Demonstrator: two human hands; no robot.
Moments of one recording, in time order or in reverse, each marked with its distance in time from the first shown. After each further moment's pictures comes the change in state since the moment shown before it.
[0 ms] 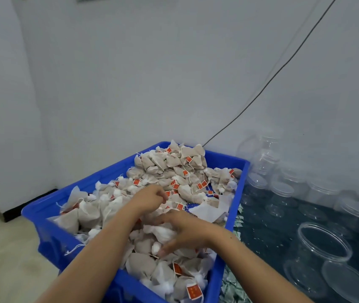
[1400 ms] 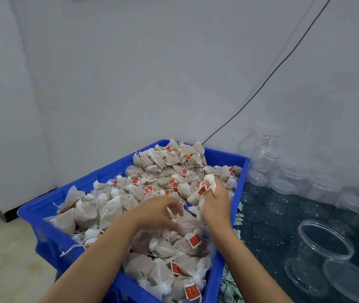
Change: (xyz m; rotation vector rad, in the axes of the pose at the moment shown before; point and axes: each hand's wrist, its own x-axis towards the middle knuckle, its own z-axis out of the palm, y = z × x) left_hand -0.020 0.000 0.017 0.127 -0.234 0.256; right_hand 0.001 0.027 -0.003 0.715 1.155 0.301
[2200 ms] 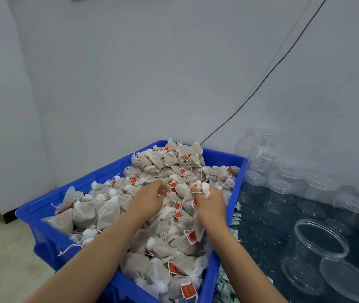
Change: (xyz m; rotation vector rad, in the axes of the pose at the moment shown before) left_hand 0.020 -0.008 0.002 -0.066 0.466 -0.150; right_hand -0.003 -0.003 -0.003 0.022 -0.114 0.047
